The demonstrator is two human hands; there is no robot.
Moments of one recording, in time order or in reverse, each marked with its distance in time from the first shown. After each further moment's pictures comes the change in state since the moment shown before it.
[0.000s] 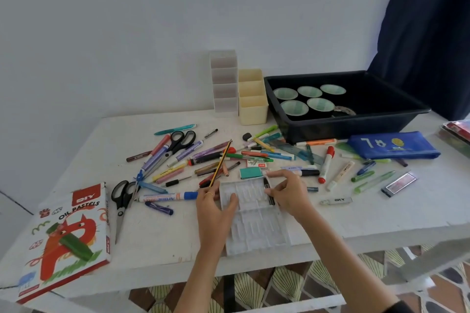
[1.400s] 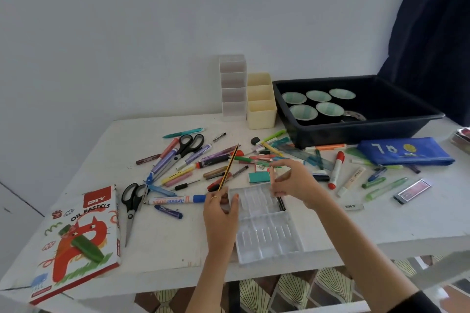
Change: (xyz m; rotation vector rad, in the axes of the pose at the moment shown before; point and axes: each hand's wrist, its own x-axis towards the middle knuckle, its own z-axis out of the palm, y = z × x) left_hand 0.003 -0.003 -0.002 0.015 0.074 0.086; right_hand 0.008 -0.038 -0.016 0.071 -0.240 -0.006
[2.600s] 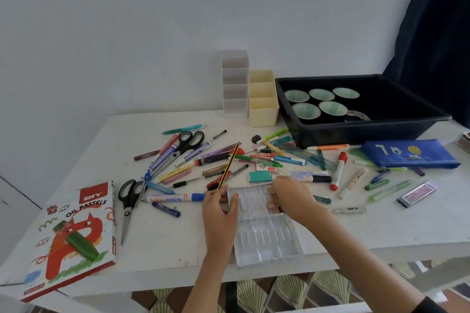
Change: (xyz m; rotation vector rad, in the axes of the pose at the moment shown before) left_hand 0.000 0.001 0.002 0.004 0.012 -0.024; right_hand 0.005 0.006 0.020 -1.080 -0.143 -0.152
